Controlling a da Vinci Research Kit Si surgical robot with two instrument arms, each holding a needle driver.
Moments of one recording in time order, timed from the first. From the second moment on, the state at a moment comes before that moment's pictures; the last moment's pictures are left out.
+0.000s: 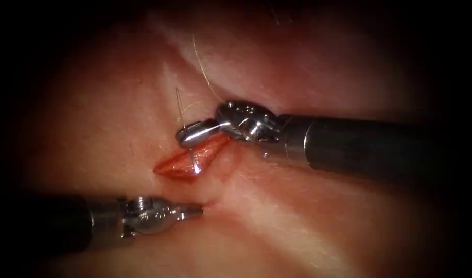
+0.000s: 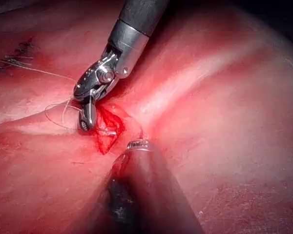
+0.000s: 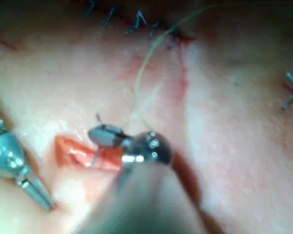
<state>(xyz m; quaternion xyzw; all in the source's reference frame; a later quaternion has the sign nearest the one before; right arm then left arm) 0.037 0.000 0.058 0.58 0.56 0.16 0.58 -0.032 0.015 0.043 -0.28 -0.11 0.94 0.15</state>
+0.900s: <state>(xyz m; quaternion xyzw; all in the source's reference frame) 0.037 -0.001 0.057 0.60 0.52 0.24 0.56 -0.031 0.015 0.044 -0.28 -0.11 0.94 0.15</state>
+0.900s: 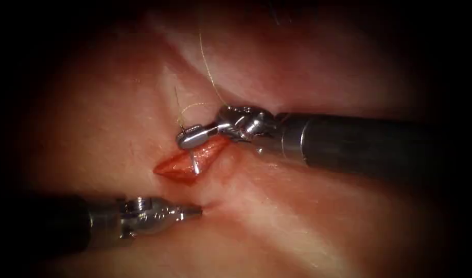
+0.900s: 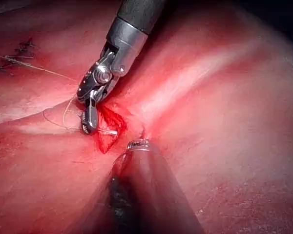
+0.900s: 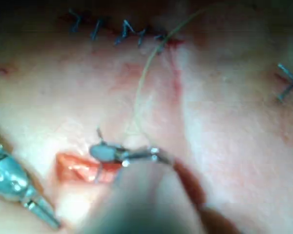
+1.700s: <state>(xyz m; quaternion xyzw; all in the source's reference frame) 0.037 -0.003 0.056 0.68 0.41 0.33 0.51 -0.031 0.015 0.044 -0.28 -0.11 0.94 0.15</state>
